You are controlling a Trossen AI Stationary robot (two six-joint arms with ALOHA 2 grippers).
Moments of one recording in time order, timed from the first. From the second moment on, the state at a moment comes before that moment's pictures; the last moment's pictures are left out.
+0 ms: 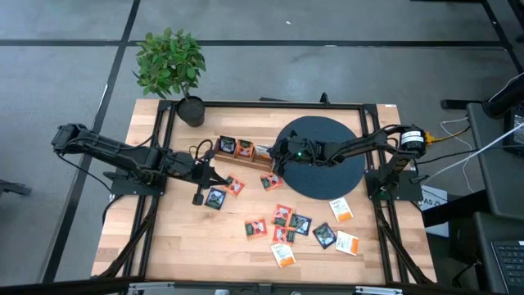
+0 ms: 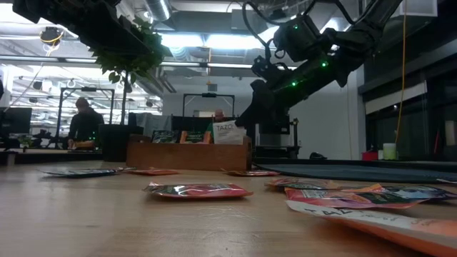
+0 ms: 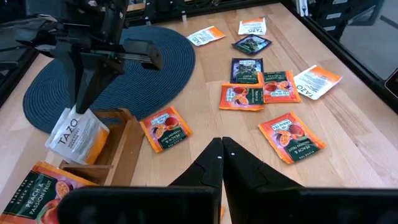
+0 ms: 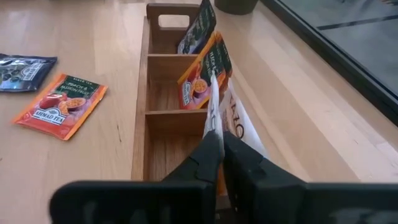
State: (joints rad) left arm -0.18 0.89 0.51 -0.08 -0.08 0.05; right arm -0.14 1.74 0.79 0.45 0.21 0.02
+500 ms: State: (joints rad) left arm -0.18 0.89 0.51 -0.08 -0.08 0.05; right arm -0.15 1.74 0.81 0.45 0.22 -0.01
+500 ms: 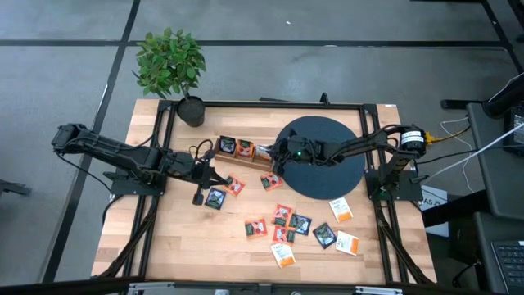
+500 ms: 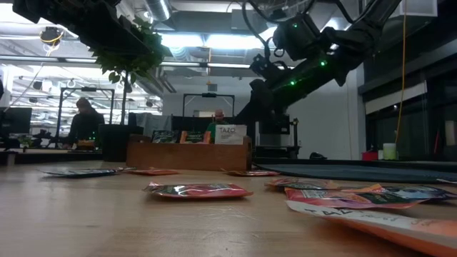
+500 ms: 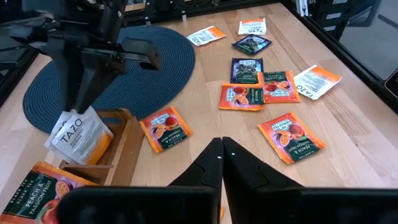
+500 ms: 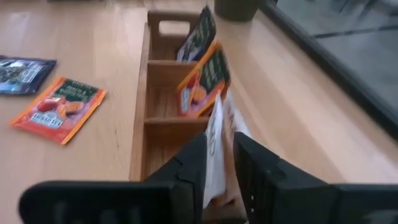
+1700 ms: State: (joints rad) left arm -0.18 0.89 0.51 -0.11 -0.09 0.08; right arm 0.04 1.56 0.97 0.13 0.13 0.04
